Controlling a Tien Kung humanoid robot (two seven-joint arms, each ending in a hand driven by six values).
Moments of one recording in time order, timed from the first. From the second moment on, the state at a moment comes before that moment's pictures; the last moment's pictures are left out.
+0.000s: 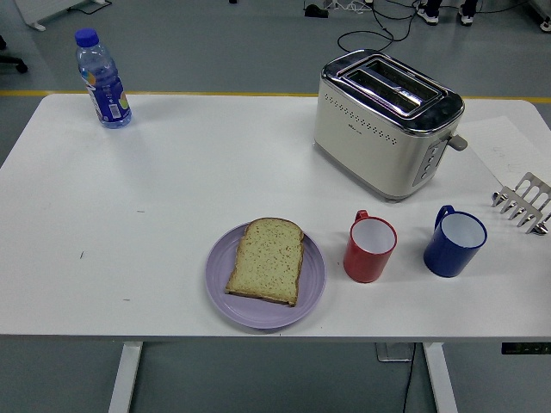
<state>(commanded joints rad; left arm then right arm) -0.05 0.02 -1.03 -0.18 1.10 0.20 0.22 -0.01 -0.20 1.76 1.43 -0.47 -0.23 0.11</state>
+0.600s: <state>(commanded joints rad) -0.07 0.02 -1.03 -0.18 1.09 0.20 0.22 0.01 -0.20 1.76 1.44 -0.44 -0.22 0.12</state>
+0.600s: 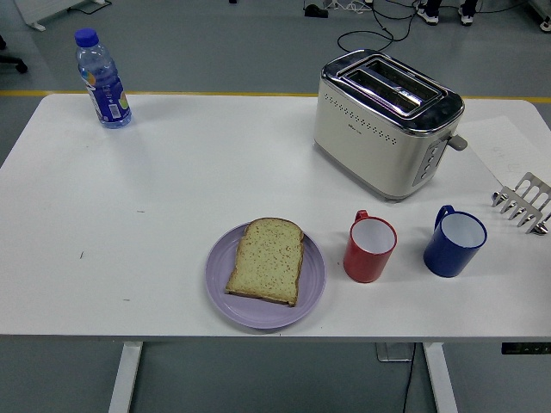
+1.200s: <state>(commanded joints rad) -0.09 0.02 -1.04 -0.18 1.09 0.20 0.22 0.02 -0.19 1.75 1.44 -0.44 -0.22 0.12</state>
